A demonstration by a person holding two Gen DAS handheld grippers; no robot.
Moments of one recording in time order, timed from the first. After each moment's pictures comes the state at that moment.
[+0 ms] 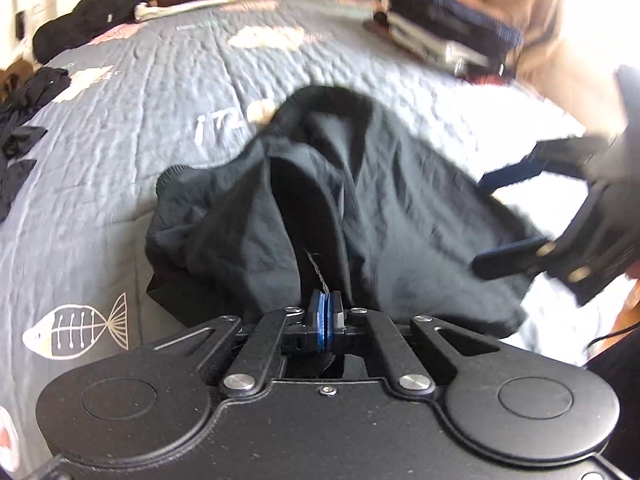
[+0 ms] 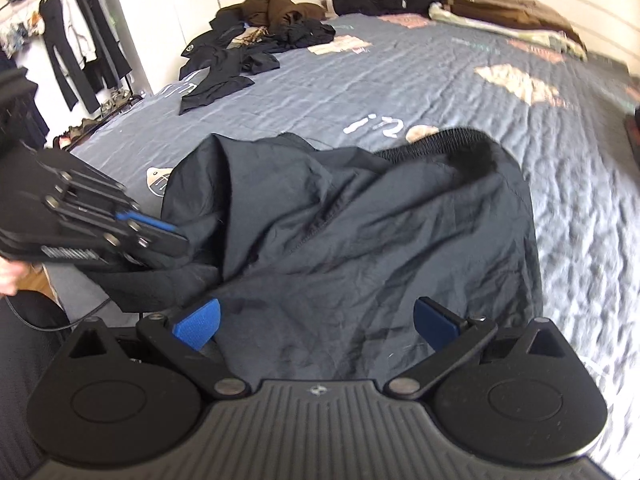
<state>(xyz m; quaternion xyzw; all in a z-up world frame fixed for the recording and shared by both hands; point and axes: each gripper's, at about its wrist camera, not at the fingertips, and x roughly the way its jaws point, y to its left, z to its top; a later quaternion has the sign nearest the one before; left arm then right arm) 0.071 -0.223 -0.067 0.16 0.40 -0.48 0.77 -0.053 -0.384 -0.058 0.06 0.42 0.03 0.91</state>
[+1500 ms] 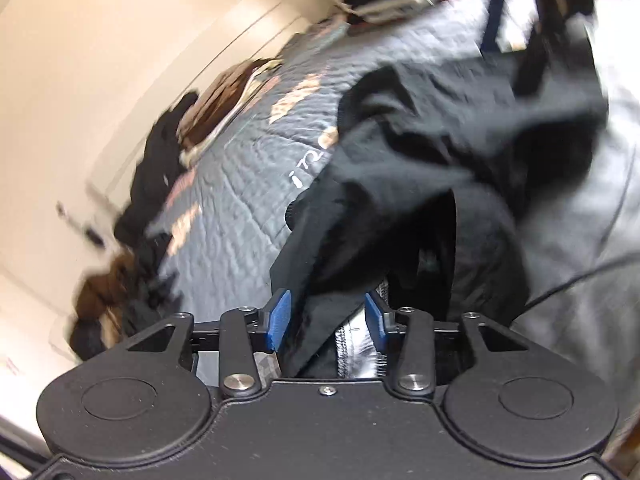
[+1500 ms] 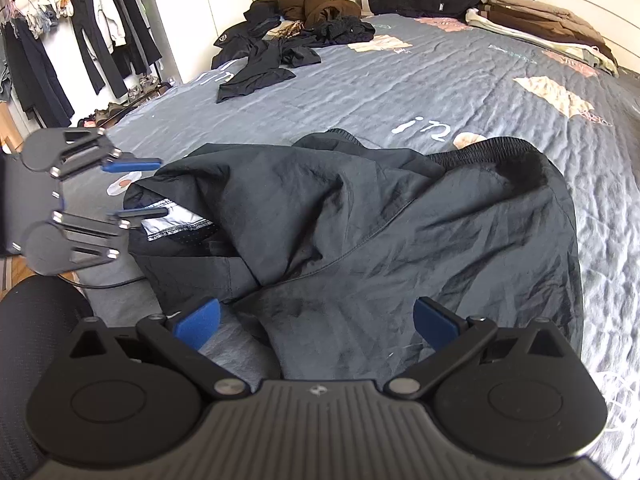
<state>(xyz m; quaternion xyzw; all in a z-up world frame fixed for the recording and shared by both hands) 0.038 -0.180 -0.126 0.51 0.11 -0.40 0.76 -0.046 -0.354 -0.059 0.05 0.42 0.07 0.90</state>
